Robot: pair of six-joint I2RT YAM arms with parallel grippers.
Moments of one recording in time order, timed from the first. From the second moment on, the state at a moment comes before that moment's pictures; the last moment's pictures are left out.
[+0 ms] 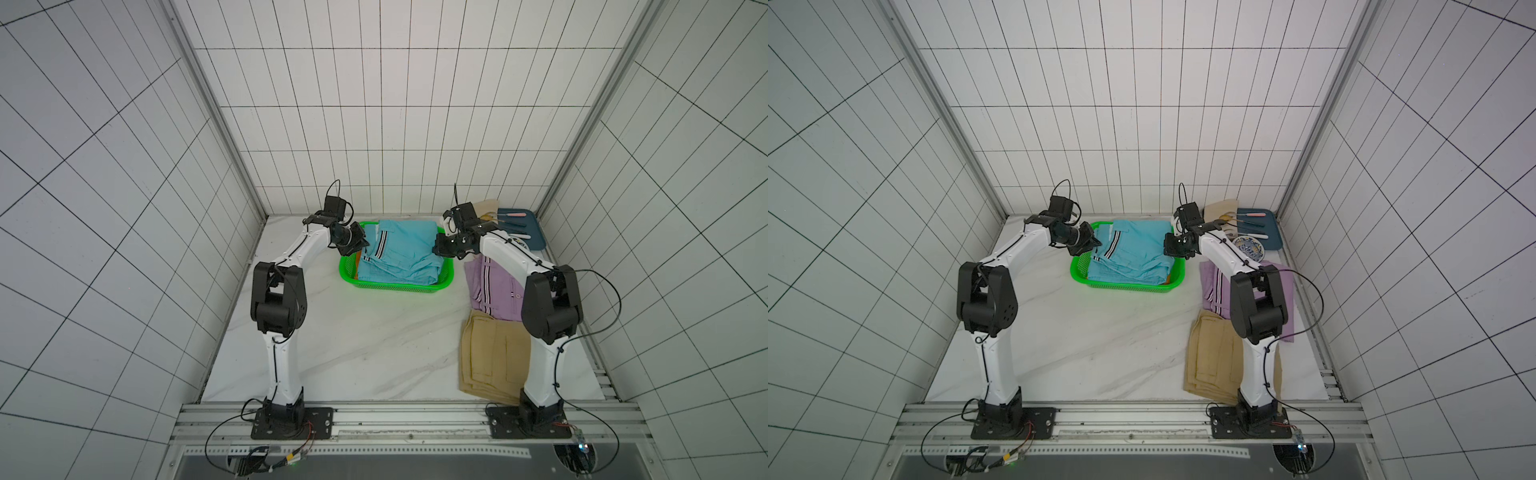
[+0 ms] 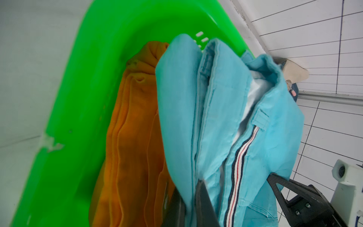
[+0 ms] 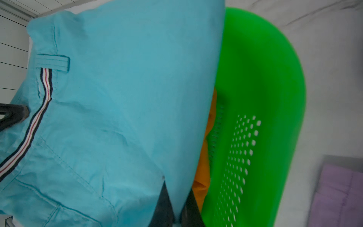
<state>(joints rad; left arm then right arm) -0.17 2.09 1.78 -0.70 0.47 -0.76 0.42 2.03 1.69 -0.63 -0.26 0.32</state>
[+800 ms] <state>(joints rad) -0.16 2.08 1.60 -0.59 0.48 -0.78 0.47 2.06 1.66 -0.65 -0.17 0.39</state>
